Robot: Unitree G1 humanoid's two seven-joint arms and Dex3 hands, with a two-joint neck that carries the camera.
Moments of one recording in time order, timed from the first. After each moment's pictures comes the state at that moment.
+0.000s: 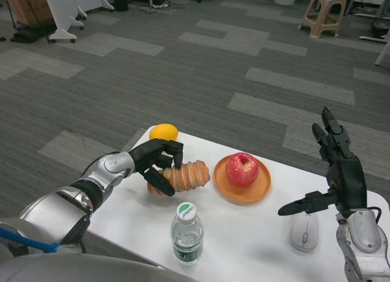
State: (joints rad) left arm -0.47 0.36 -0.07 1.10 0.03 -0.51 -0.40; right arm -0.38 -0.36 0.33 0.69 0.32 -0.81 0.01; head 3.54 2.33
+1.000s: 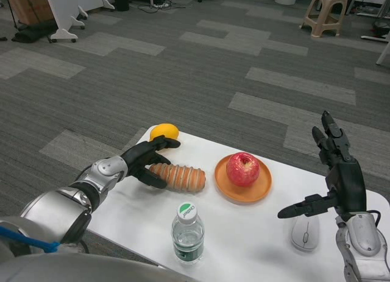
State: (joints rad) left arm -0.48 0.36 0.02 1.21 0.03 -0.51 -0.37; right arm -0.36 -0.36 0.33 0.69 0.32 -0.81 0.01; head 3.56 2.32
